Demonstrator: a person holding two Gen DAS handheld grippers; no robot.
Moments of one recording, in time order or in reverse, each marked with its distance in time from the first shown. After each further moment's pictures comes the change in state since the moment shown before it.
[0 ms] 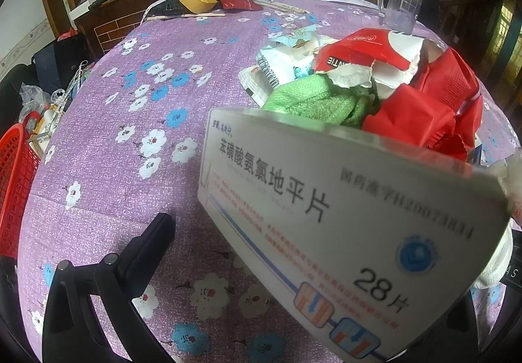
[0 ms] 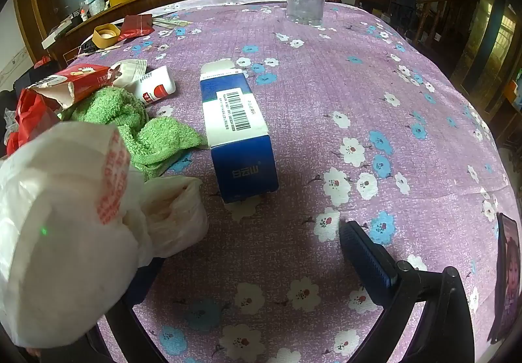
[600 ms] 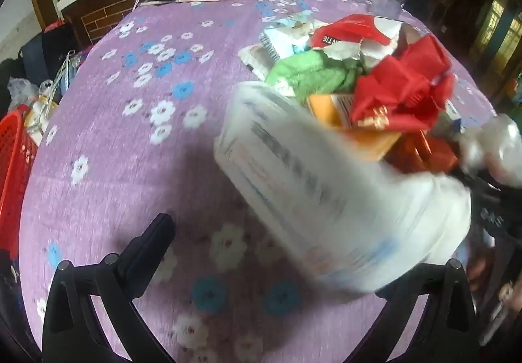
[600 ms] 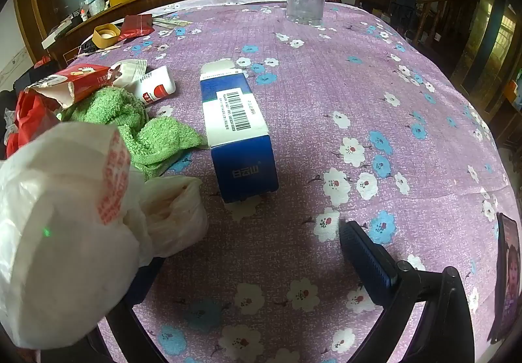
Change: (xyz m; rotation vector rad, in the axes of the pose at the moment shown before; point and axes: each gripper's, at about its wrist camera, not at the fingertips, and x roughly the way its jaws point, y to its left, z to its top) left arm -0.020 0.018 -0.022 0.016 0.070 -0.084; right arm 0.003 0.006 -0.002 -0.001 0.001 -0.001
